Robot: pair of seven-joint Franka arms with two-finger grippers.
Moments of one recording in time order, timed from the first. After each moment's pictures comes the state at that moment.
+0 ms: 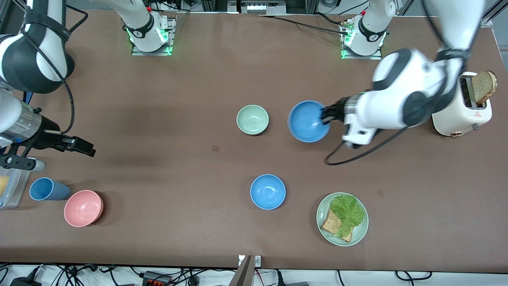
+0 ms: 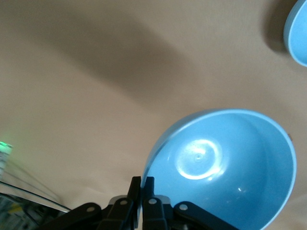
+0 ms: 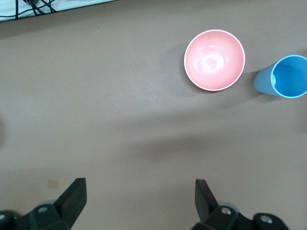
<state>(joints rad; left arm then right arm) 0.18 0.43 -0.66 -1.62 -0.21 1.71 -1.08 0.52 0.37 -0.61 -1.43 0.27 1.80 0.07</state>
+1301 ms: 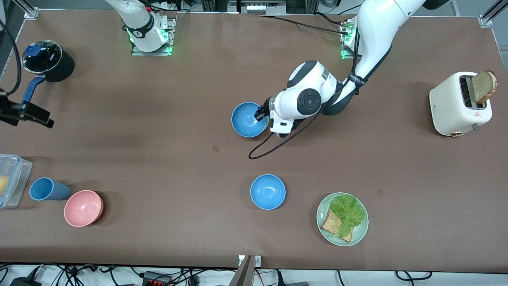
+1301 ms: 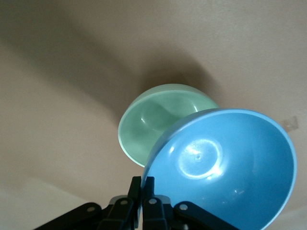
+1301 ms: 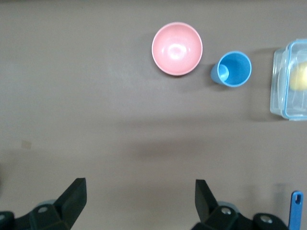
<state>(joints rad) -0.11 0.61 -0.66 -1.77 -0.22 2.21 -1.33 -0.03 0.15 -0.03 -1.46 -0.01 1.63 -0.01</state>
